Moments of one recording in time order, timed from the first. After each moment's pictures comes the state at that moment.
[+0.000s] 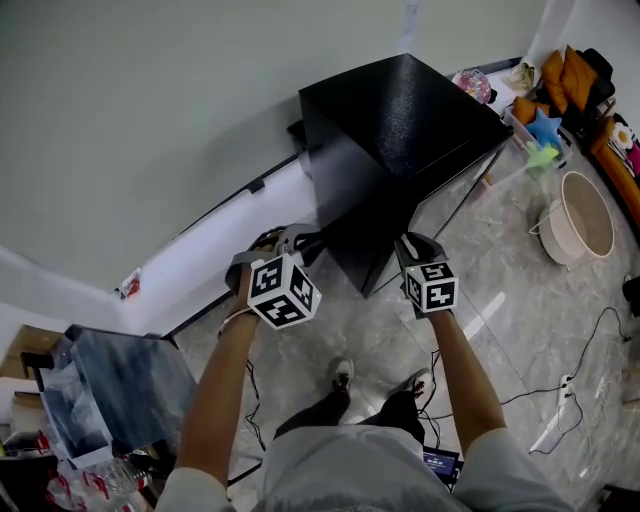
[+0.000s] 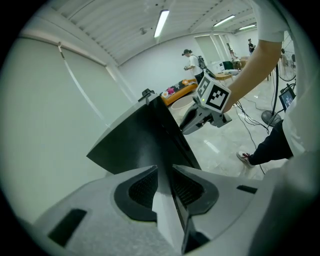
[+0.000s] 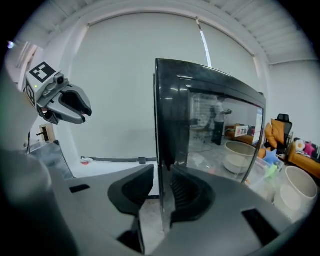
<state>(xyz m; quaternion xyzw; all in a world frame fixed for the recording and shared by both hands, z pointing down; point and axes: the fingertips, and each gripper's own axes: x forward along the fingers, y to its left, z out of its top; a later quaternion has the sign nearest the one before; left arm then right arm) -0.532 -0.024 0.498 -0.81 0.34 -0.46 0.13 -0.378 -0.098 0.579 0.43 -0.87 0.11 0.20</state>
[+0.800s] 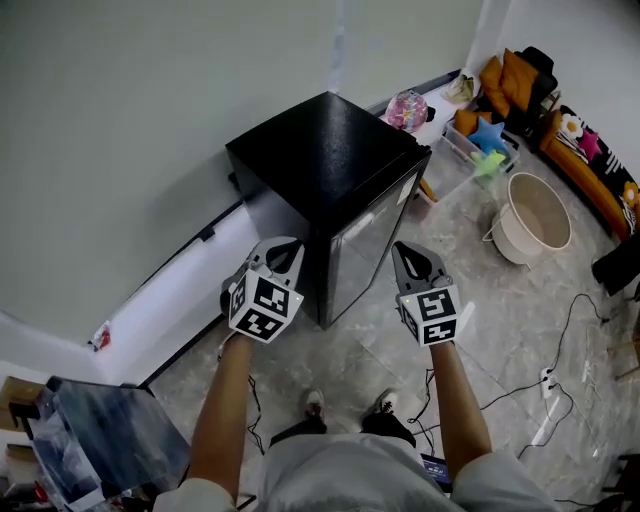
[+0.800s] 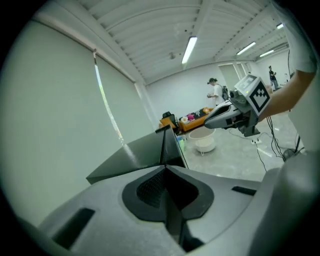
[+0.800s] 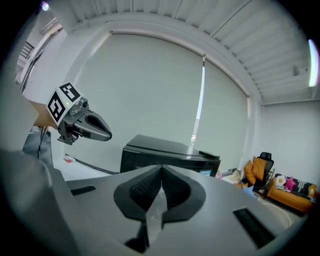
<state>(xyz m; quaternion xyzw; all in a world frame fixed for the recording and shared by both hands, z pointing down) -0.428 -0.083 0.414 -0.85 0.43 -0.29 0.09 -0.255 -0.089 0.413 0.49 -0.86 -0.04 0.15</state>
